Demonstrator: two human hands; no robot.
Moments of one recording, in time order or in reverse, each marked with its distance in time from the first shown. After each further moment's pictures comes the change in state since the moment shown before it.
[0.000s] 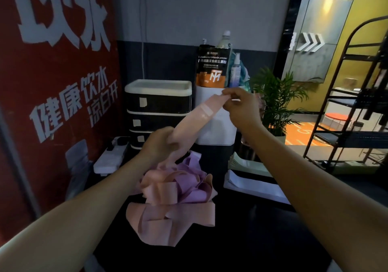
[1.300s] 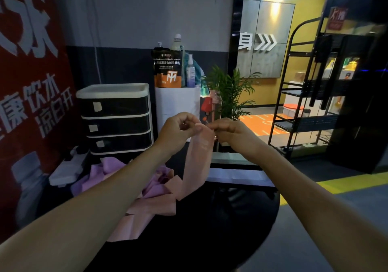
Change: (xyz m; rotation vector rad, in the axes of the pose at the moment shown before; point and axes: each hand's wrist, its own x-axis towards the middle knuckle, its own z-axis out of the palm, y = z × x) left_hand -0.014 0.145 0.057 -0.632 -0.078 0.184; right_hand -0.088 0.024 -0.117 0.049 -0.409 0.033
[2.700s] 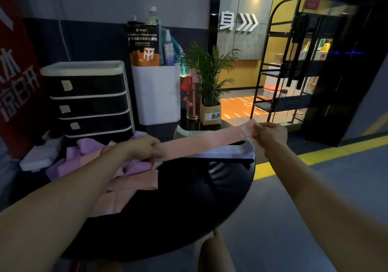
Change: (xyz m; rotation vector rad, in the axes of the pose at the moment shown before) left_hand -0.028 -0.070 -0.021 0.656 -0.579 -0.442; right_hand -0.067 0.092 -0.063 0.204 0.891 0.619
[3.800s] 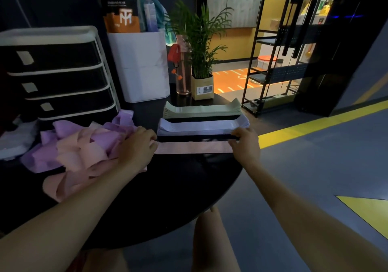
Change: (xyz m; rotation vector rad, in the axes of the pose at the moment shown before) left_hand 0.014 -0.019 0.086 0.209 0.526 0.074; right_hand -0.024 0.102 0.020 -0.697 -0.106 -0.344
